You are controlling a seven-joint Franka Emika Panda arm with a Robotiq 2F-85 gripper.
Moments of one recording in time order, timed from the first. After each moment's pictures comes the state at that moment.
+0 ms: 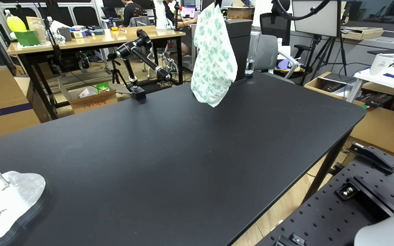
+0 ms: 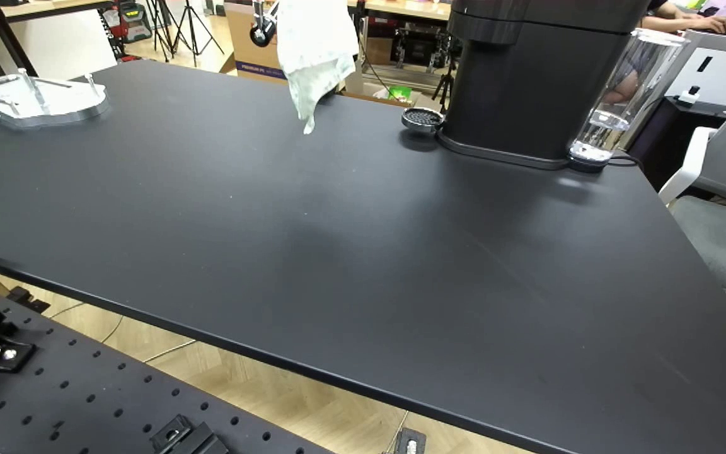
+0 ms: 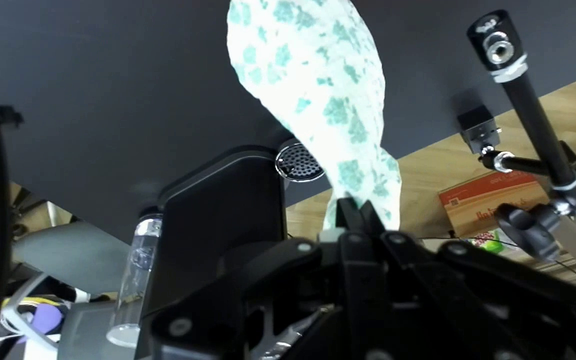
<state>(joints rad) -0.21 -0.41 0.22 -2.49 -0.15 2.56 0.61</state>
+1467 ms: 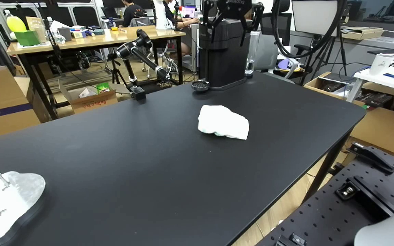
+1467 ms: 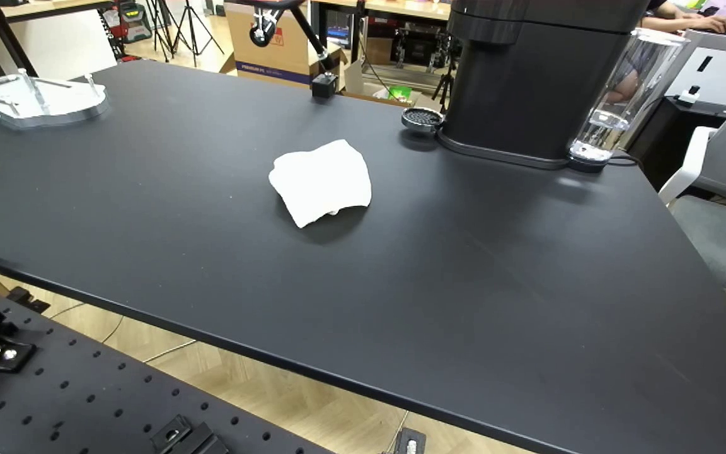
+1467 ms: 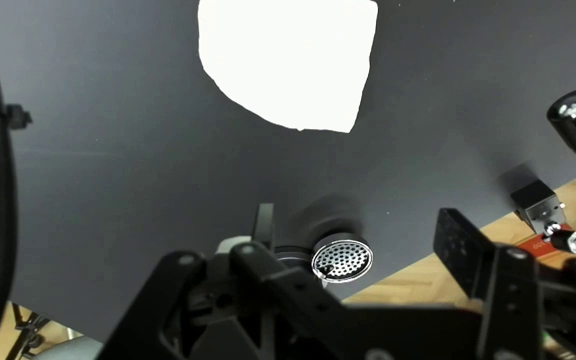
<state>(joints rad) -0.16 -0.26 0.10 -2.52 -0.06 2.56 0.58</state>
